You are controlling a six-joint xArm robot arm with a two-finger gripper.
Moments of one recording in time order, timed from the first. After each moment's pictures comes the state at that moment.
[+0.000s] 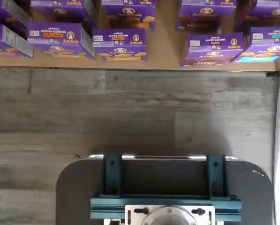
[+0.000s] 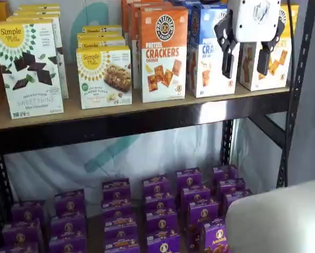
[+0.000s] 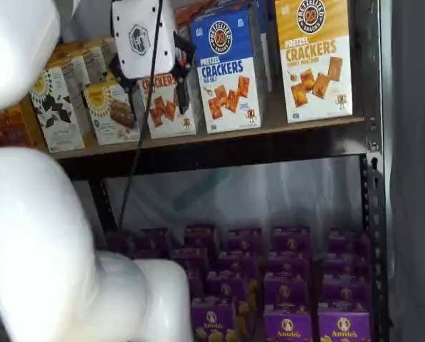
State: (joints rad) arm 0.01 -0.84 -1.15 0.04 2.00 0.03
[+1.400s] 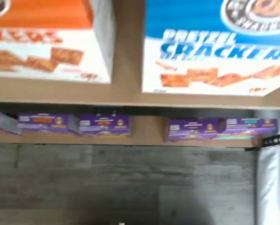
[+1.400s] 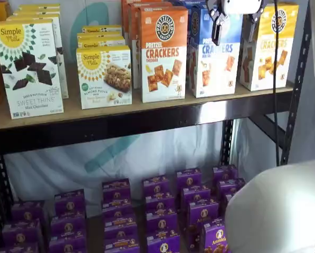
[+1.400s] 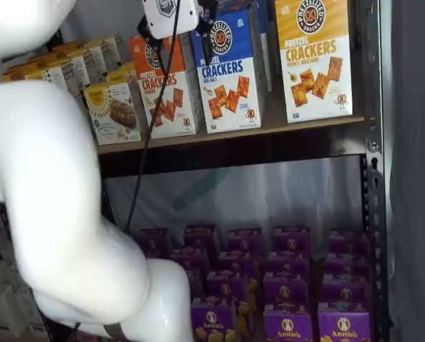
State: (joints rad) arm -0.05 -0.63 -1.32 0.00 1.77 -0.04
